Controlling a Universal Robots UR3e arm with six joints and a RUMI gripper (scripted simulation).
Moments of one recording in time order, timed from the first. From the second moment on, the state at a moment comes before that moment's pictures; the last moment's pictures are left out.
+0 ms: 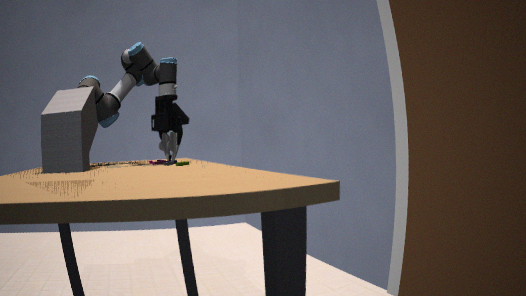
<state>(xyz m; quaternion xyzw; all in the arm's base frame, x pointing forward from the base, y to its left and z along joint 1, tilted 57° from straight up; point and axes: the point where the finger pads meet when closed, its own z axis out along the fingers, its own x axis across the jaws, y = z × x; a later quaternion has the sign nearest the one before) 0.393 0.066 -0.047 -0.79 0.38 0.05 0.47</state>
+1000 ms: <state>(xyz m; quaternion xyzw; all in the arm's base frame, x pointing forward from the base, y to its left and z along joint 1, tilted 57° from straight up) 0.393 0.064 -0.045 -0.79 0.38 0.05 0.47</state>
